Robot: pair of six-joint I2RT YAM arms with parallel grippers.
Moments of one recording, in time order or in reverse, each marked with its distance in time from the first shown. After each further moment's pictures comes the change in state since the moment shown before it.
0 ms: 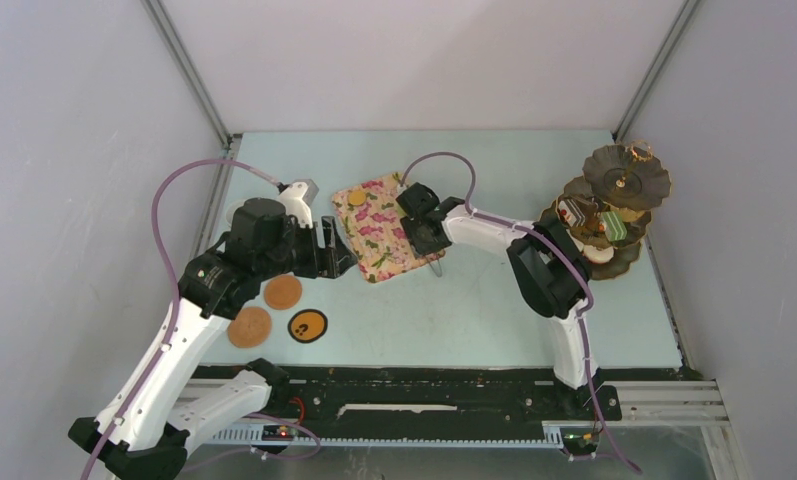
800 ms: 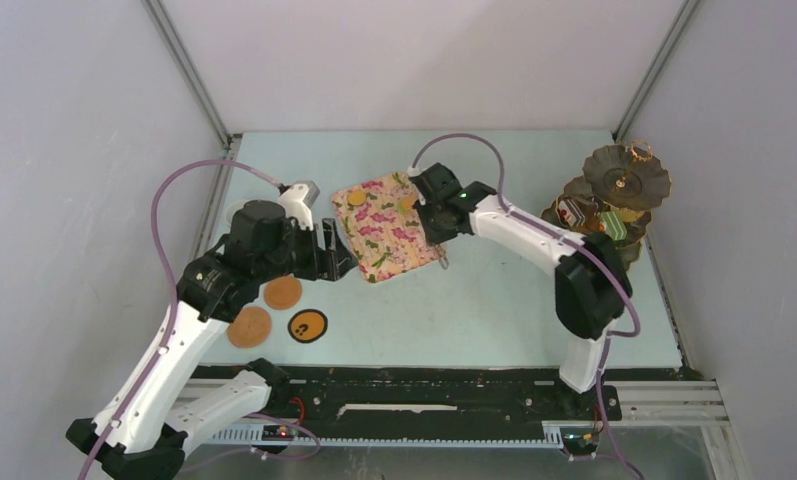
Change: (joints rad) left arm -0.018 -0.010 0.000 -0.001 -0.003 0.003; right arm -0.013 -0.194 0.001 -0.128 -0.074 -0.020
